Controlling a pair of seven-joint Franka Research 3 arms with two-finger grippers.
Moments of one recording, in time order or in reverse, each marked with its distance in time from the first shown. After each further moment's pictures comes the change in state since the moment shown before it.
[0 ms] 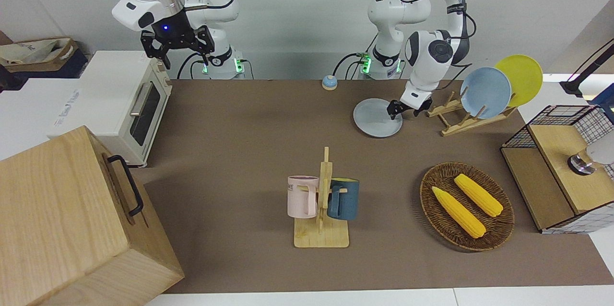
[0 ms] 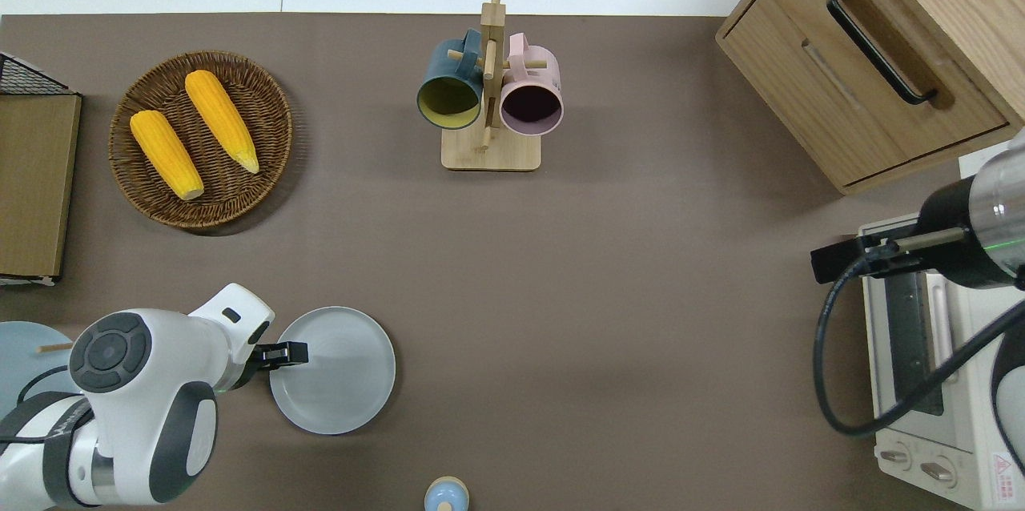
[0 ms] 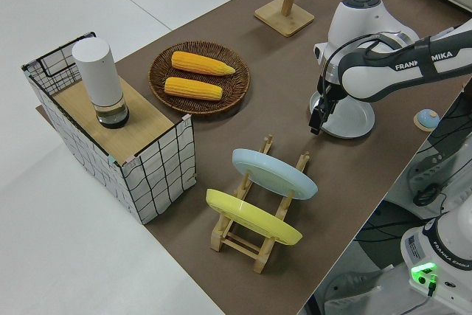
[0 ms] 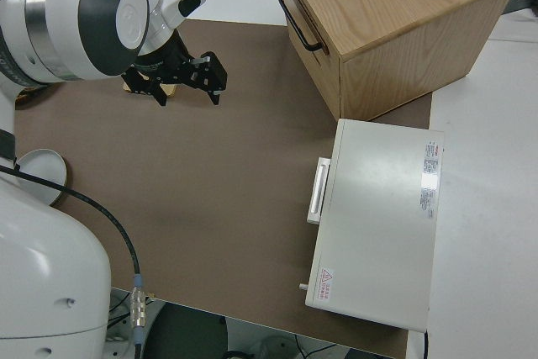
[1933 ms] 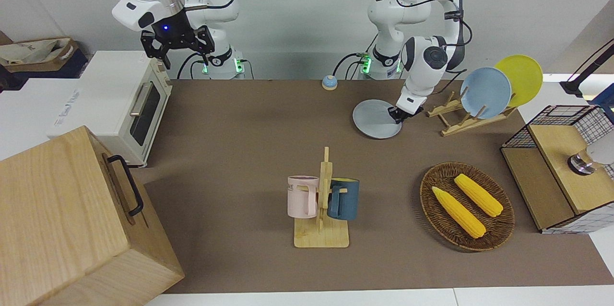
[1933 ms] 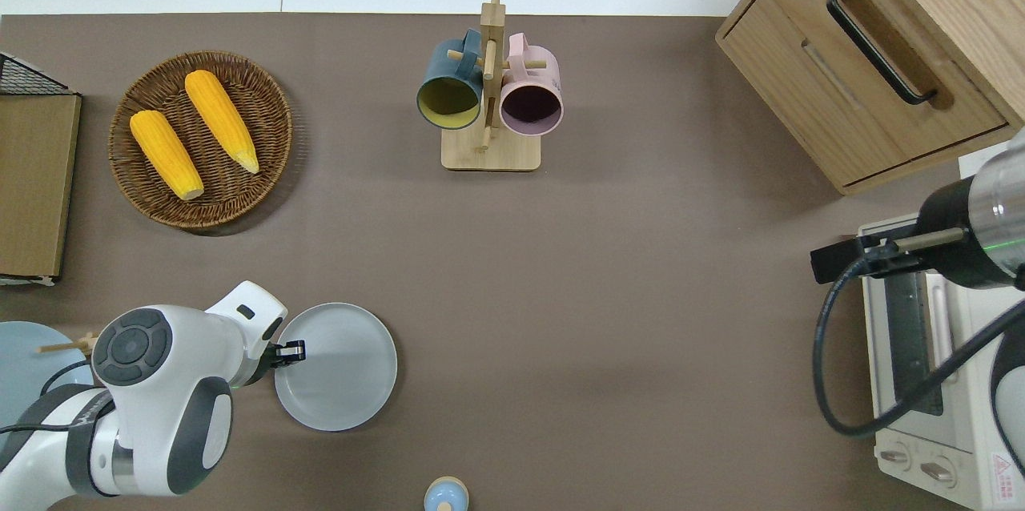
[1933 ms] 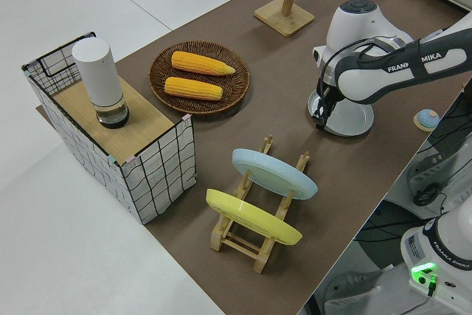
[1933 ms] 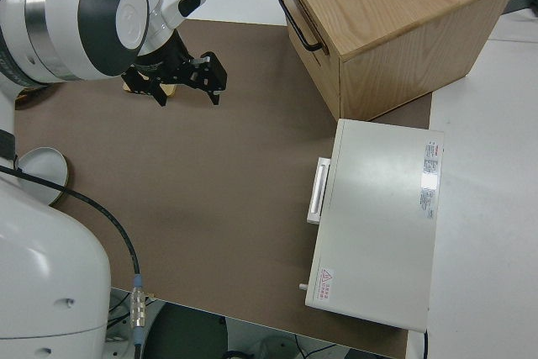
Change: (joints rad) left arm -0.017 0.043 -0.005 0.002 -0.004 0.039 -0.030; right arm 0.000 0.000 0.000 0.000 0.000 0.000 0.000
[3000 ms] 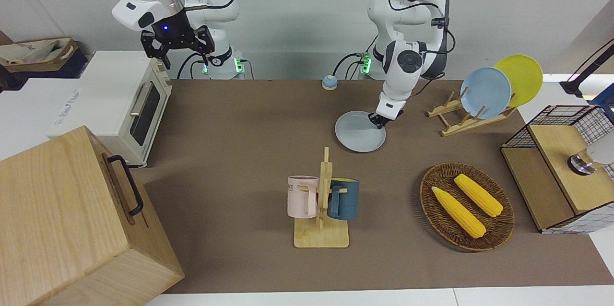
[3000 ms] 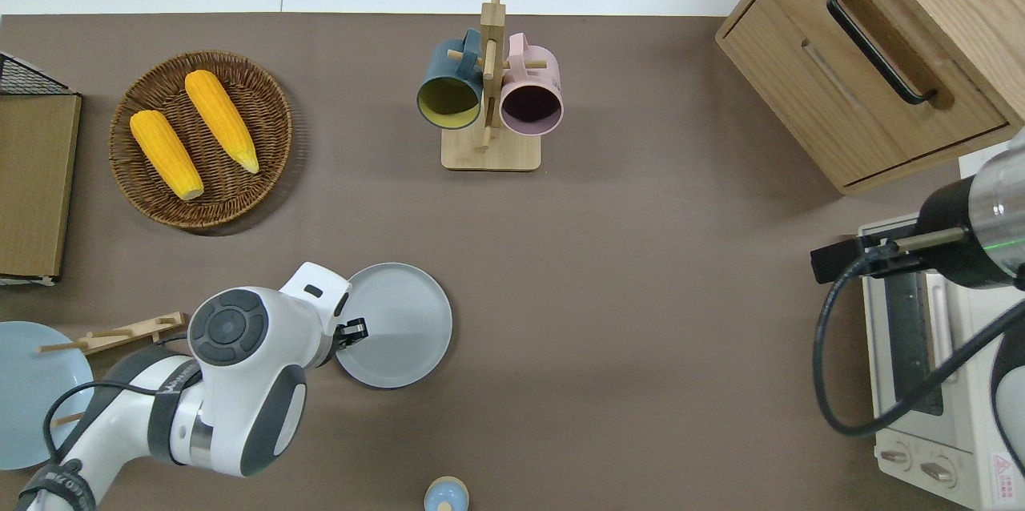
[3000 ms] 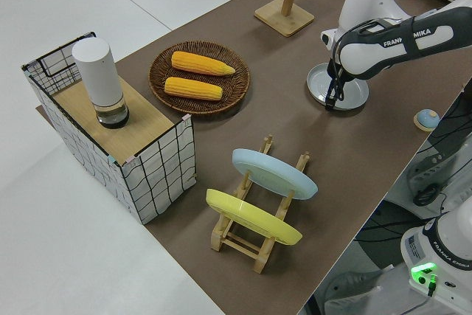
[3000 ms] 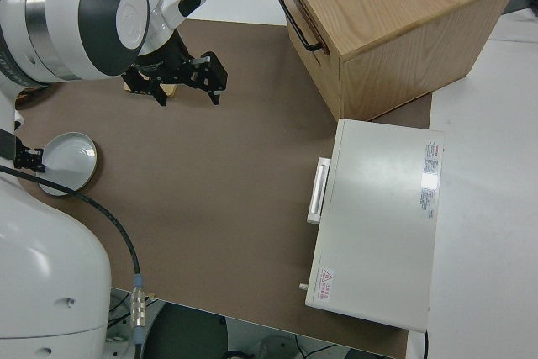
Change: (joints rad) left arm -0.176 0.091 -0.008 0.103 0.001 0.006 -0.330; right arm 0.000 0.000 0.000 0.000 0.000 0.000 0.000
